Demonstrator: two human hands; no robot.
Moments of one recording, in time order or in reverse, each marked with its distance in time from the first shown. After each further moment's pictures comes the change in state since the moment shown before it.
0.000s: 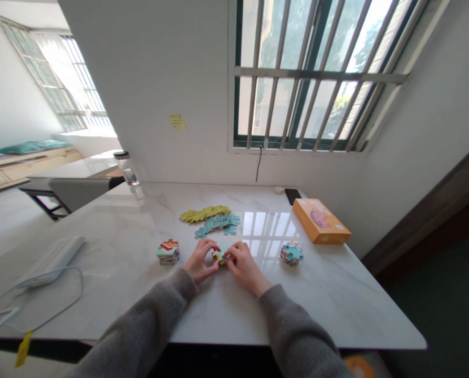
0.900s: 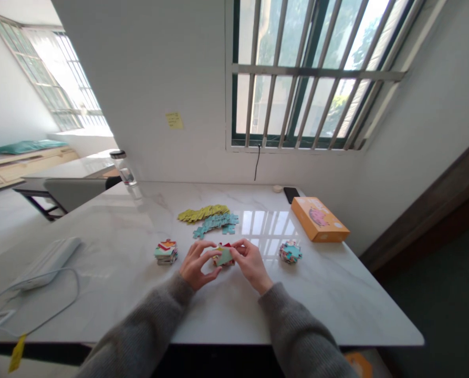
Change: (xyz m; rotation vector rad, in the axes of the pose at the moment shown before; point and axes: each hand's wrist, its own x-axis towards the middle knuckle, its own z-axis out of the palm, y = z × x) left_hand -0.007 0.018 -0.009 0.282 0.066 0.250; right_hand 0.003 -0.010 -0.006 0.814 0.139 0.419
